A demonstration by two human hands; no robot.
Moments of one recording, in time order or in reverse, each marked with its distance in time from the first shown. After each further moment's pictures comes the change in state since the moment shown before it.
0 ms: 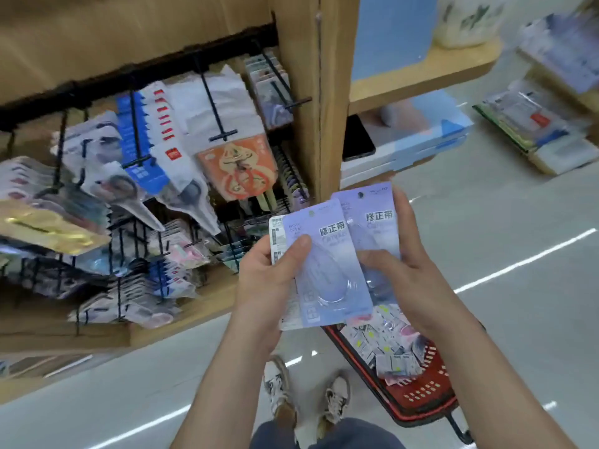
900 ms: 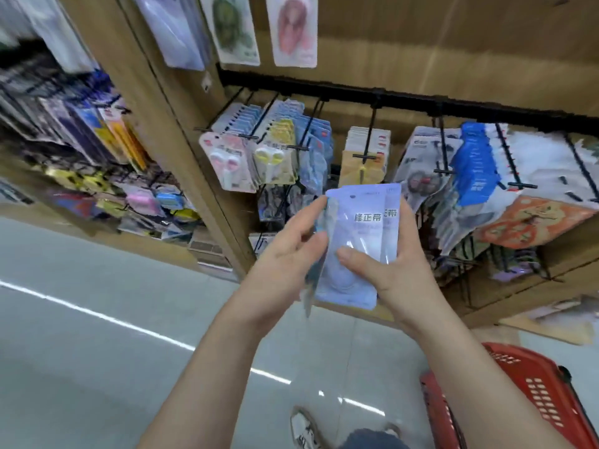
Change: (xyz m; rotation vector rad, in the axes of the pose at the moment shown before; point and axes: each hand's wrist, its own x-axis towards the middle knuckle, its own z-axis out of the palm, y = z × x) left_hand -0.153 0.107 -0.362 0.110 0.205 0.314; right_hand -0.045 0.001 0.411 -0.119 -0.525 -0.253
